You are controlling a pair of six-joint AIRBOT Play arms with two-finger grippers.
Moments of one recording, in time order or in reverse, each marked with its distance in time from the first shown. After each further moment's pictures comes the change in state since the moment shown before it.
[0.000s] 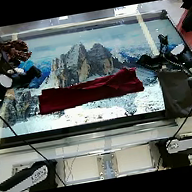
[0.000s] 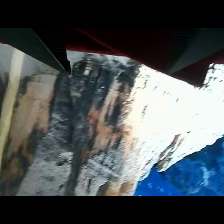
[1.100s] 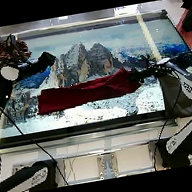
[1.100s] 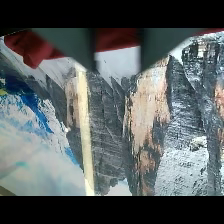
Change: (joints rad) left arm -0.146 -0.001 0.062 -0.307 0.076 0.188; right arm 0.030 -0.330 0.024 0.435 0.247 -0.296
